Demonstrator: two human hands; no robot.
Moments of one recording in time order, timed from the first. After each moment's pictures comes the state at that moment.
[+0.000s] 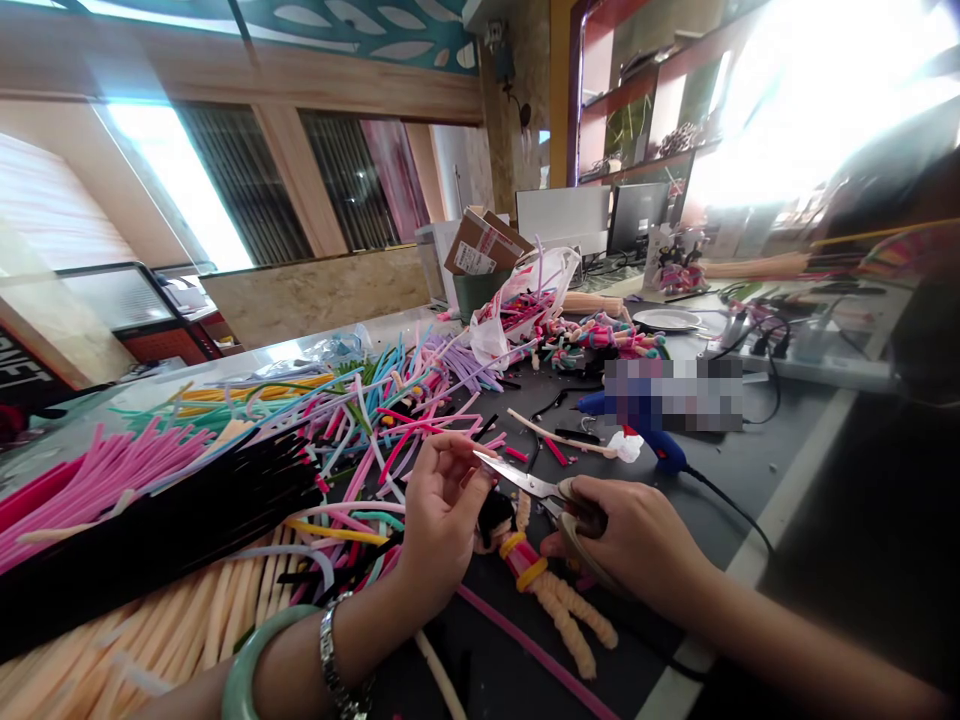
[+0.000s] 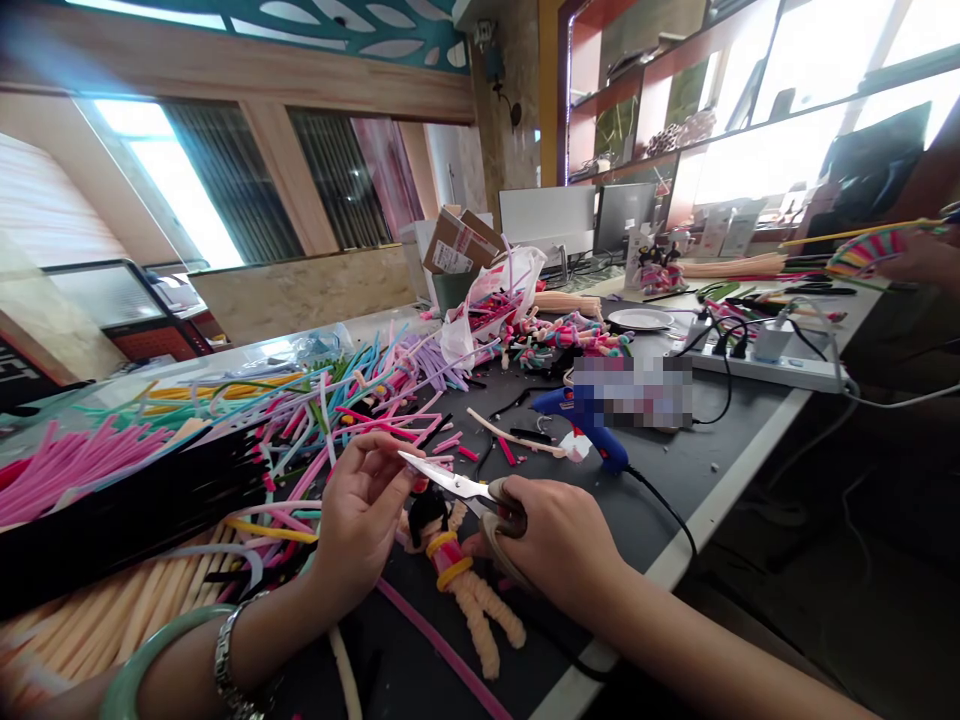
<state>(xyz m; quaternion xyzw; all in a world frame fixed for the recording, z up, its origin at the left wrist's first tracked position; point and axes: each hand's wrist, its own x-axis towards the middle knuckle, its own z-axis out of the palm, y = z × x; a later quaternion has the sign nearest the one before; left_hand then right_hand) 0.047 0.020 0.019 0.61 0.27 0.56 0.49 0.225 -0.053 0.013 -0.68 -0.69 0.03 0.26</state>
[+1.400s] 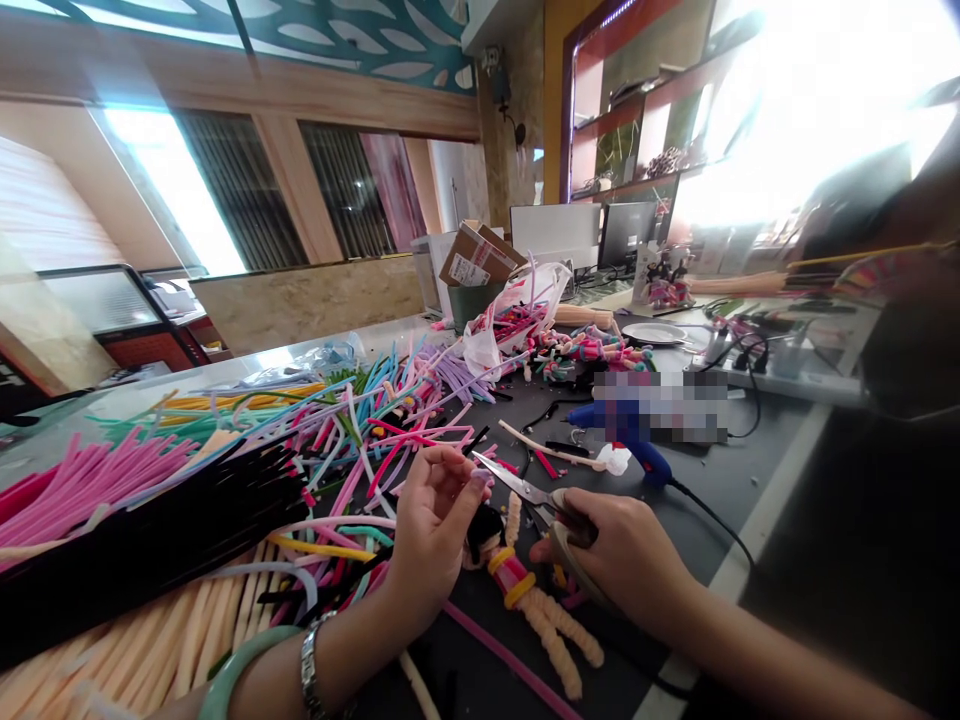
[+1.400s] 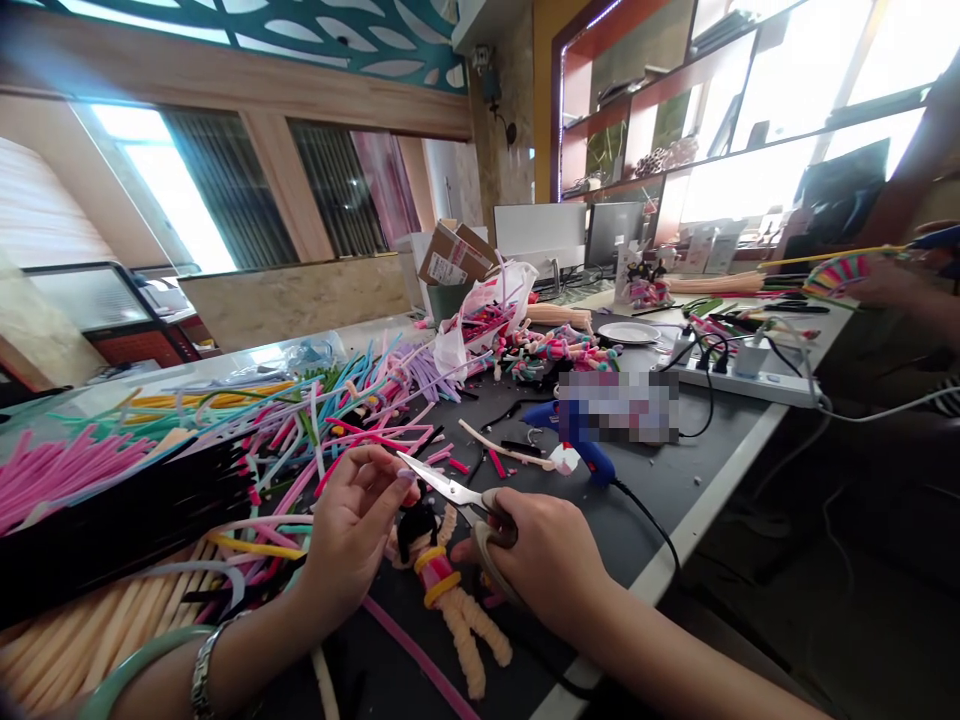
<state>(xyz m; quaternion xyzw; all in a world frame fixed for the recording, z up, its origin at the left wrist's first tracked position) 0.050 0.022 0.022 0.60 0.29 0.55 0.51 0.227 -0.054 0.009 -0.67 -0.68 0.02 0.28</state>
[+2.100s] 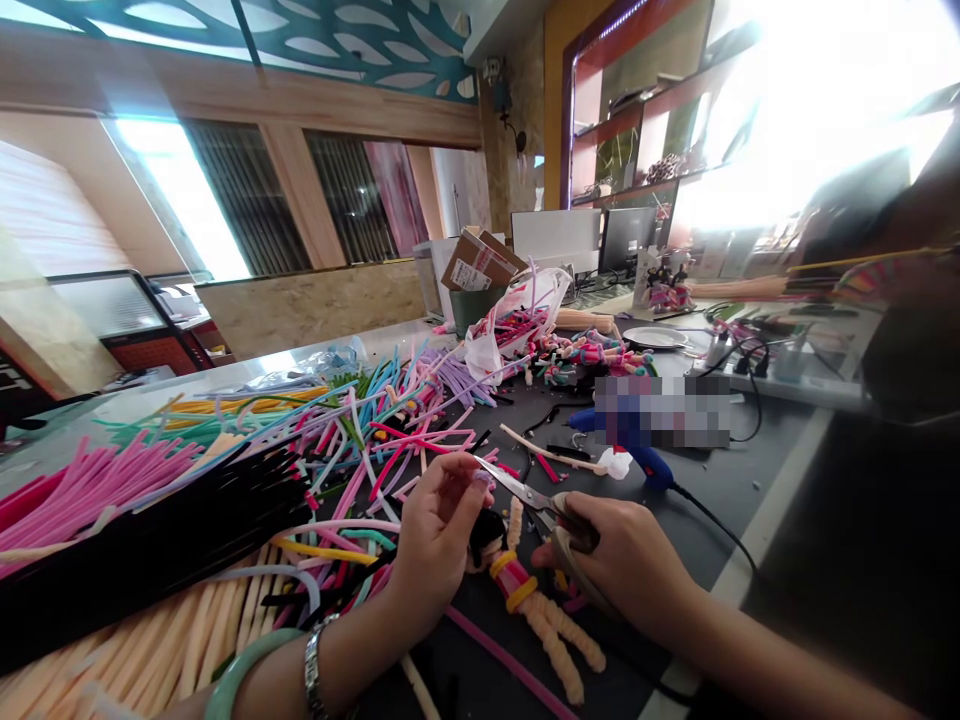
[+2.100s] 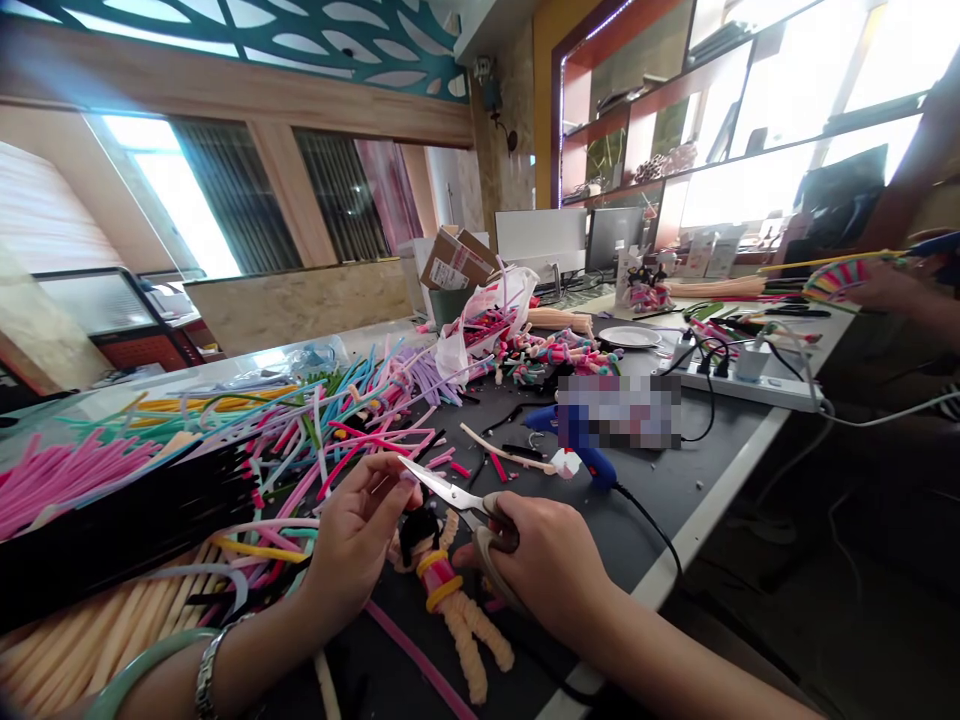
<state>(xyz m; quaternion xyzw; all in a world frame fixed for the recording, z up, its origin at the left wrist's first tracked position) 0.049 0.019 0.025 0.66 0.31 0.51 0.46 0.227 -0.054 0.009 -0.67 -0.68 0.03 0.30</state>
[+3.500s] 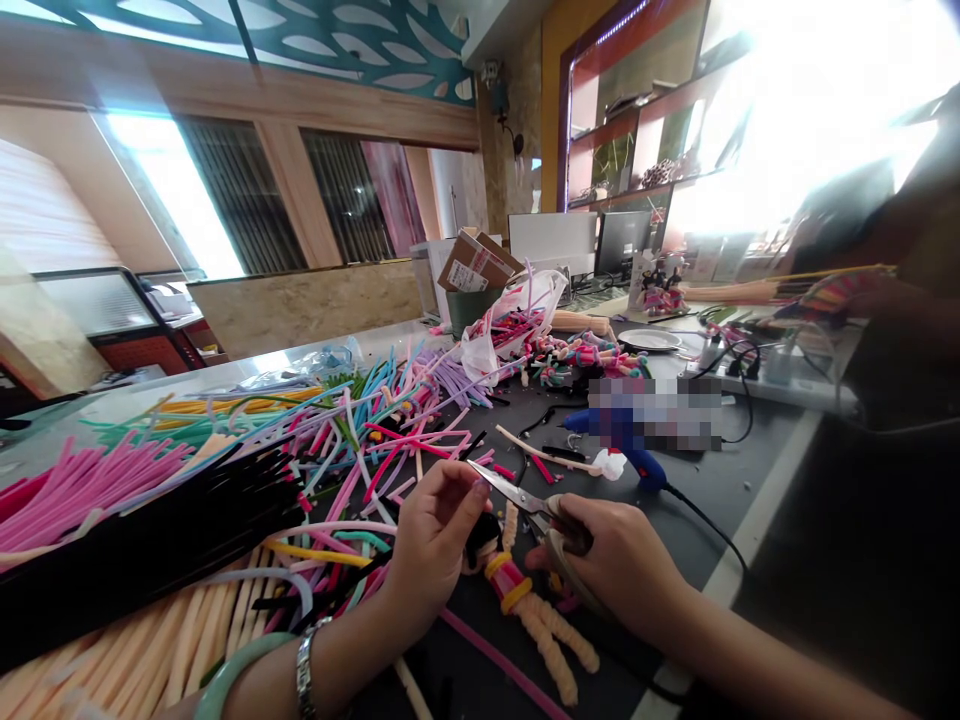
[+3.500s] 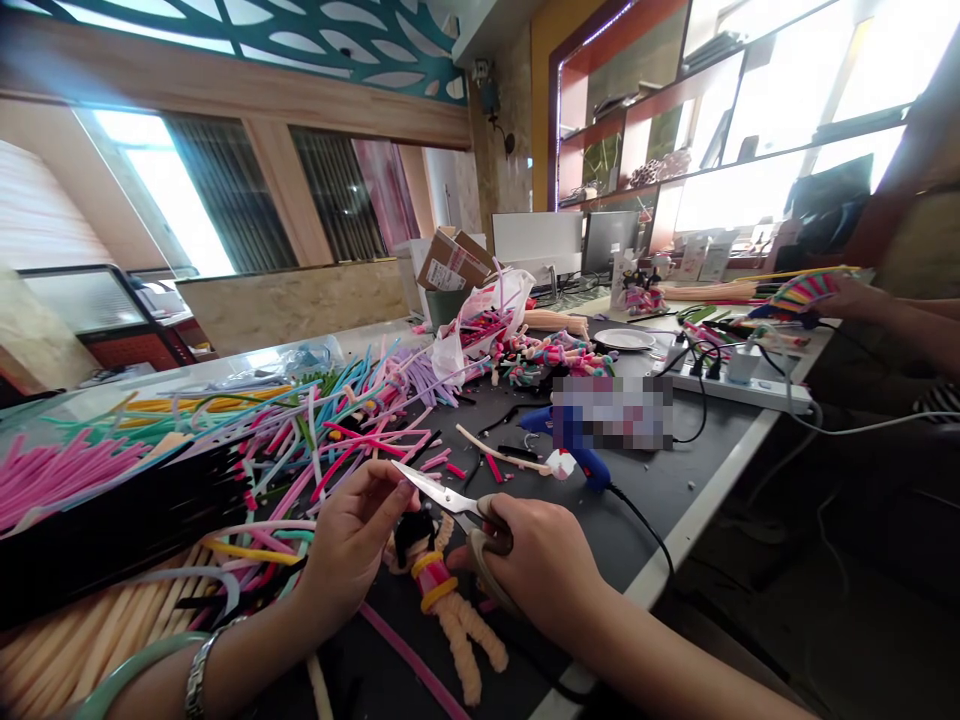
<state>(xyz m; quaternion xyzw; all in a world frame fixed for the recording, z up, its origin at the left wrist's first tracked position) 0.049 0.016 0.030 0.66 0.31 0.49 0.48 0.227 -0.054 0.007 -0.66 -0.68 0.03 0.31</state>
